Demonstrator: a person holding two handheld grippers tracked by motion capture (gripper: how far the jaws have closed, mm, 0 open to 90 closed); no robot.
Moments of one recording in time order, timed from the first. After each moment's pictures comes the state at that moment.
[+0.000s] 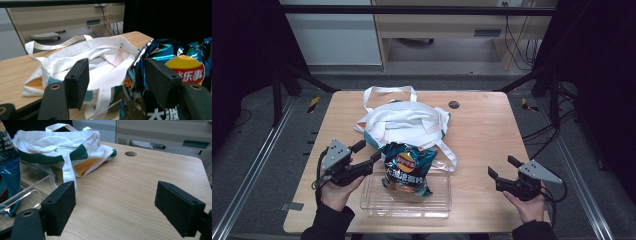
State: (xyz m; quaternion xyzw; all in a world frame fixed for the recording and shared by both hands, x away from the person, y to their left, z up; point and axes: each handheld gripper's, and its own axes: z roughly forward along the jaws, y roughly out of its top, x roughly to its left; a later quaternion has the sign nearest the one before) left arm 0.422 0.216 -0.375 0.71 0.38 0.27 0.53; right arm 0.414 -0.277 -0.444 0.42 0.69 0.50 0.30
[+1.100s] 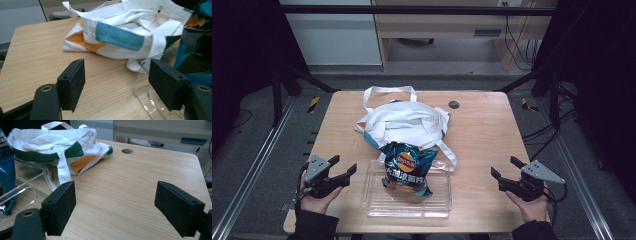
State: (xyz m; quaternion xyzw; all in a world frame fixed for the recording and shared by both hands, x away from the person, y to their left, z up) left arm 0.425 0.285 -0.437 0.71 0.45 0.28 0.46; right arm 0.414 -0.286 -0.448 0.43 0.69 0.50 0.30
